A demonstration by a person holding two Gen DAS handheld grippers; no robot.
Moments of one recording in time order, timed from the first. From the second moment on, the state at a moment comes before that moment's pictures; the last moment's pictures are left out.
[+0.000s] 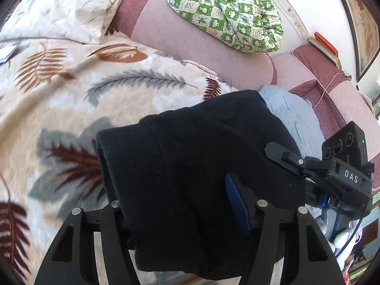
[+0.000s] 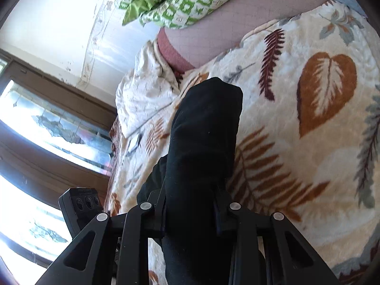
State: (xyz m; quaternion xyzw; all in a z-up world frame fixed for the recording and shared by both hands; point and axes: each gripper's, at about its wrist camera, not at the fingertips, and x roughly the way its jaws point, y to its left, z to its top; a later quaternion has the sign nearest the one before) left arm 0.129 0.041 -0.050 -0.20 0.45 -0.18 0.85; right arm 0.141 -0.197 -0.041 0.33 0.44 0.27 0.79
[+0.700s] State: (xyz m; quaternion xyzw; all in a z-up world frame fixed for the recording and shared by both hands) left arm 0.115 0.046 -0.077 -0.16 0.51 -0.15 0.83; right arm 0.146 -0.258 -0.051 0.19 0.43 0.09 0.88
